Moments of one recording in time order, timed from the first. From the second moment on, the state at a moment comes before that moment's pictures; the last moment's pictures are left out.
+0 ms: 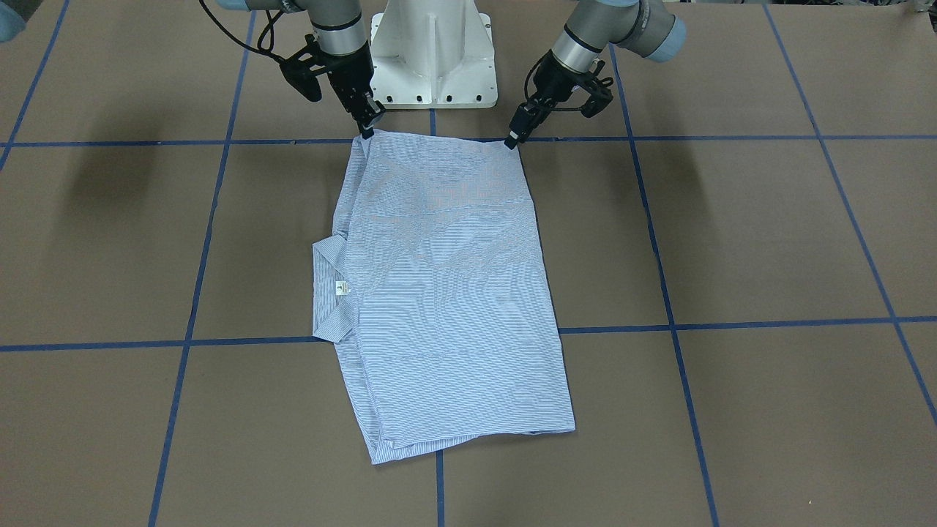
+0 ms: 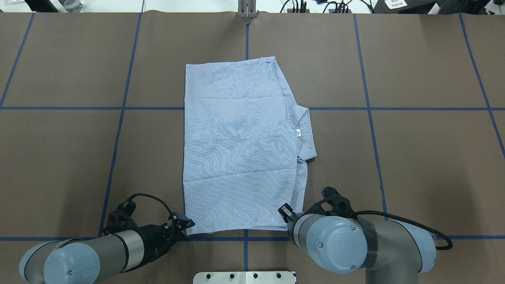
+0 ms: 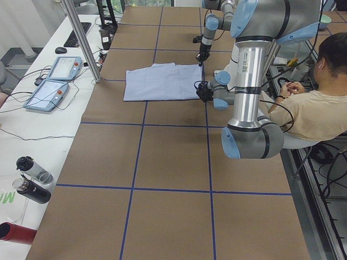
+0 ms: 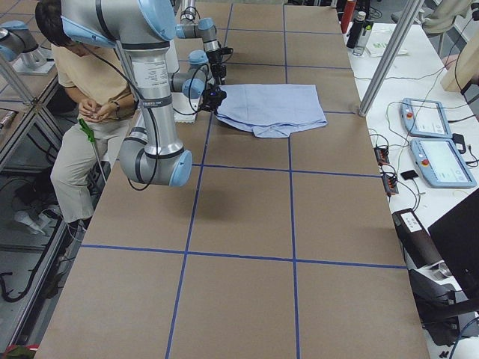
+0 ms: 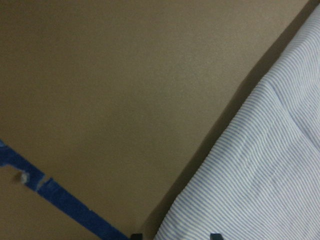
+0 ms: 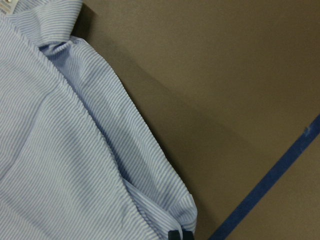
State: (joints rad) left arm -0.09 -1.68 -1.90 -2.40 -1.37 -2.31; right arm 0.14 -1.21 2.06 -1.56 1.51 2.36
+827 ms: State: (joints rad) left arm -0.07 -1.73 -1.91 -2.29 -1.37 -2.31; right arm 0.14 -1.21 2.06 -1.56 1.51 2.36
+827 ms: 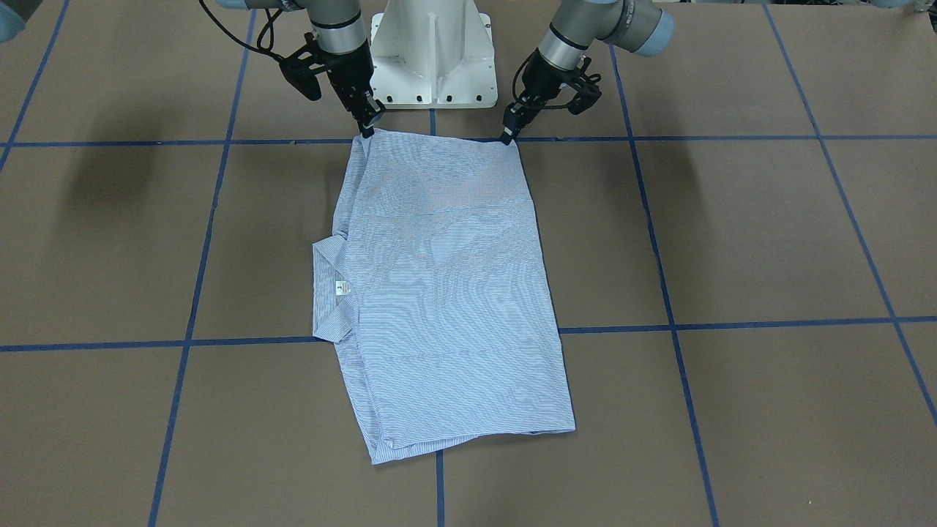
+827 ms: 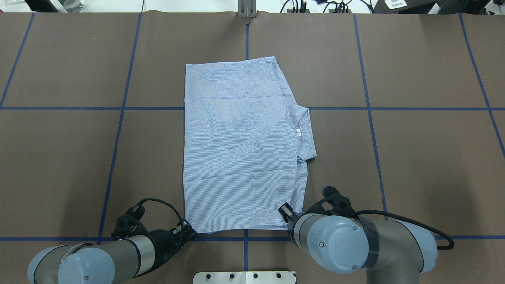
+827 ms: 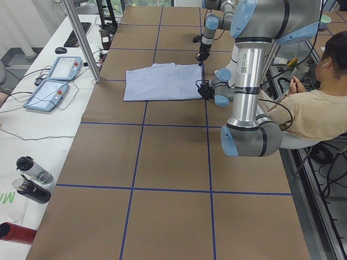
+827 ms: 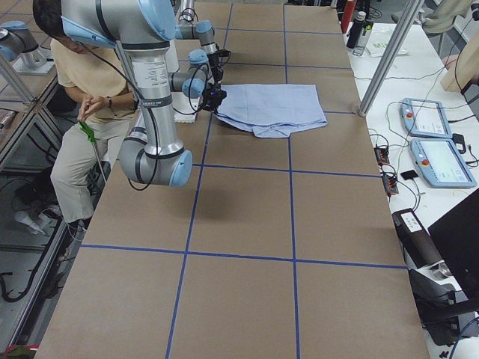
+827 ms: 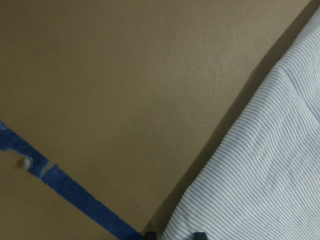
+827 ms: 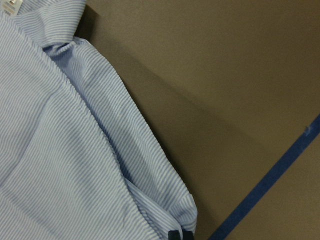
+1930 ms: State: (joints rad) left arm -0.01 -1.71 -2.17 -2.11 -1.37 -2.34; right arm 0.10 -1.21 2.23 -1.73 1.52 2.42
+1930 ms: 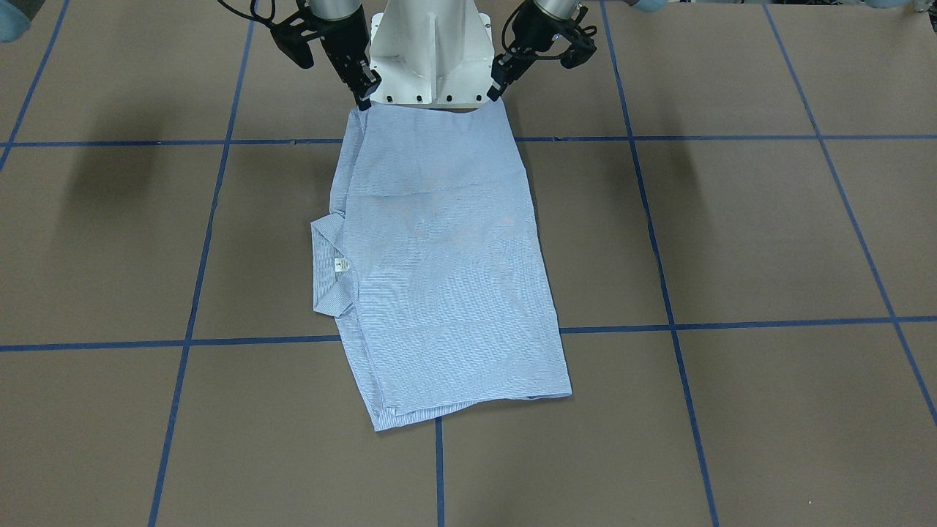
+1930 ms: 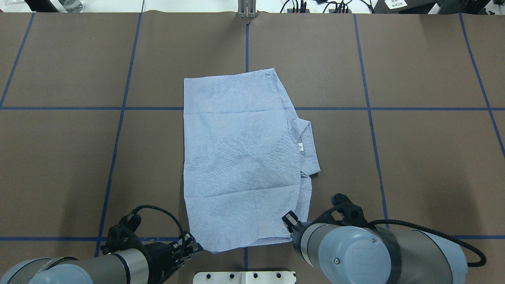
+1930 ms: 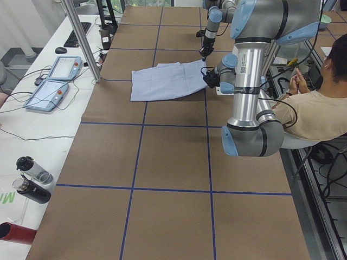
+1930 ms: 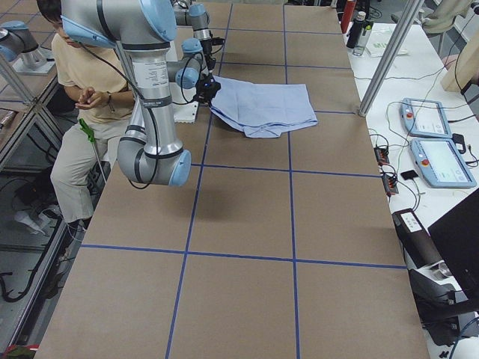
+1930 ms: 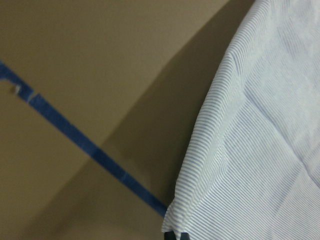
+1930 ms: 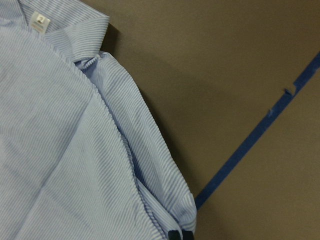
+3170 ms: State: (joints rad) left arm -0.49 -1.92 -2.07 -2.00 -1.66 -2.12; right arm 0.54 -0.98 2.03 -1.79 1.76 2.18
